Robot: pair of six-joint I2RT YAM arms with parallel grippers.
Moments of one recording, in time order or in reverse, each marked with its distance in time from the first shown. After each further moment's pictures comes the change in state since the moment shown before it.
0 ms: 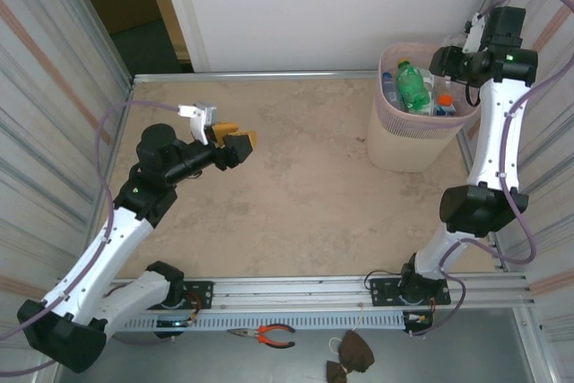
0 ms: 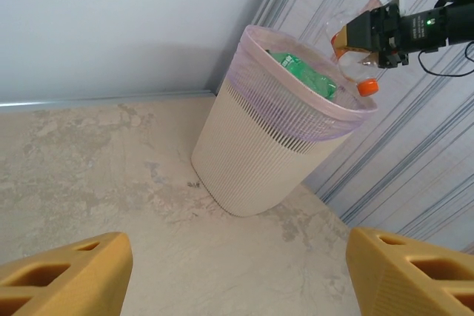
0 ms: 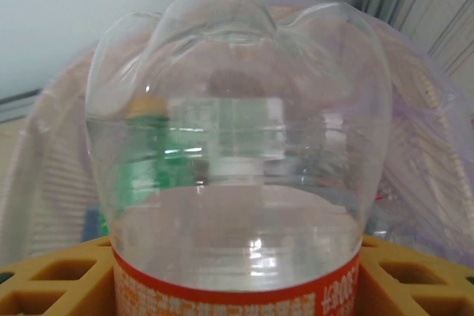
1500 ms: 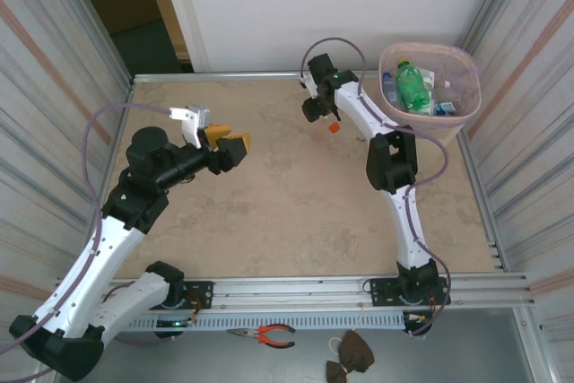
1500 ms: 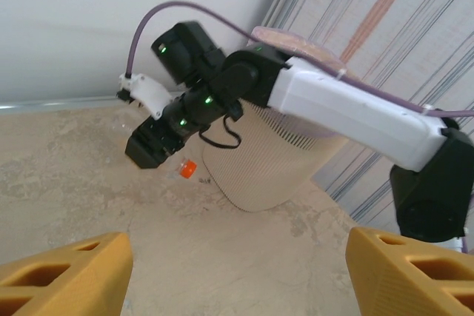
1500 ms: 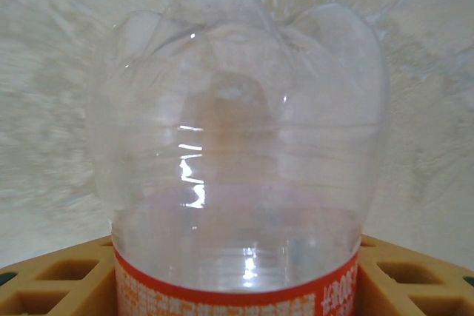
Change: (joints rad) left arm -0.013 -0.063 0.054 -0.140 -0.052 0.034; right arm 0.628 0.612 0.086 0.240 0.230 -0.263
